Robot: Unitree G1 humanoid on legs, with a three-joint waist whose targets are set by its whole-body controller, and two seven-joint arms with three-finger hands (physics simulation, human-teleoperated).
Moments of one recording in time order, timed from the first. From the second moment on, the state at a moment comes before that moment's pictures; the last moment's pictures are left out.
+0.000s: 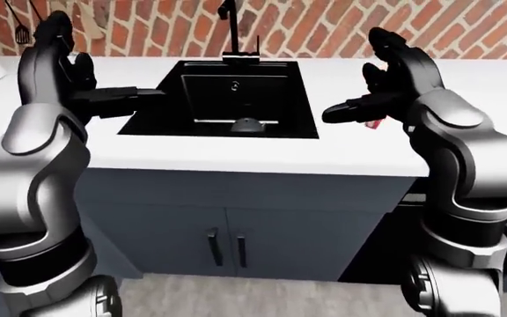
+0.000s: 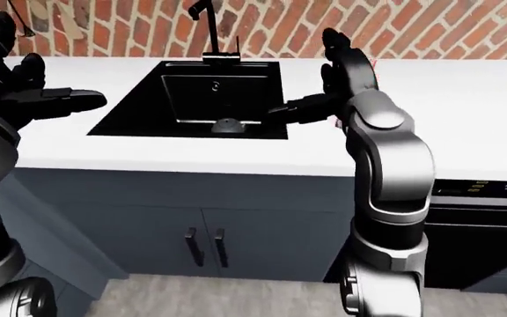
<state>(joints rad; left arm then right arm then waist) -0.78 0.48 0.30 -0.30 -0.29 0.98 0.16 -0.88 -0.35 -0.16 -0.25 0.05 1.12 0.13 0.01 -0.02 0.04</state>
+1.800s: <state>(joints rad) -1.13 0.68 0.28 0.09 -0.29 1.04 0.09 -1.16 -0.39 -0.13 0.12 -0.04 1.10 0.22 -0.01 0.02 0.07</state>
